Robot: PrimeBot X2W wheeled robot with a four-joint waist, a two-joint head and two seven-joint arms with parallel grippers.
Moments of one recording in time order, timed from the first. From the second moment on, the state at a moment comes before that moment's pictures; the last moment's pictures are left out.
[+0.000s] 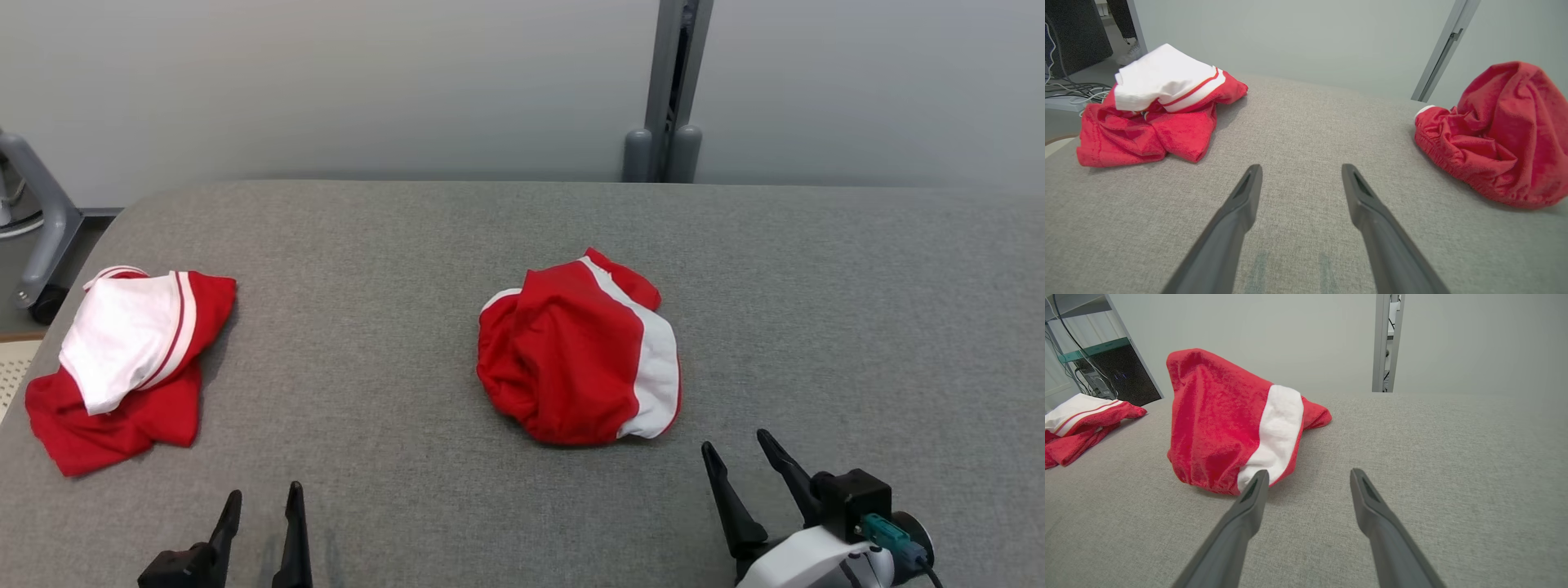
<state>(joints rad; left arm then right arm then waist) 0.06 0.05 0.01 0.37 -0.26 -0.01 -0.26 -0.12 -0.05 0.24 0.46 0.22 0.13 -0.26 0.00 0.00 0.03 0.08</state>
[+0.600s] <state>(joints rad) 0.01 0.05 -0.04 0.37 -0.25 -0.03 -0.26 -0.23 -0.05 0.26 0.64 0.32 0.13 -0.26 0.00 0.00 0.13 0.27</state>
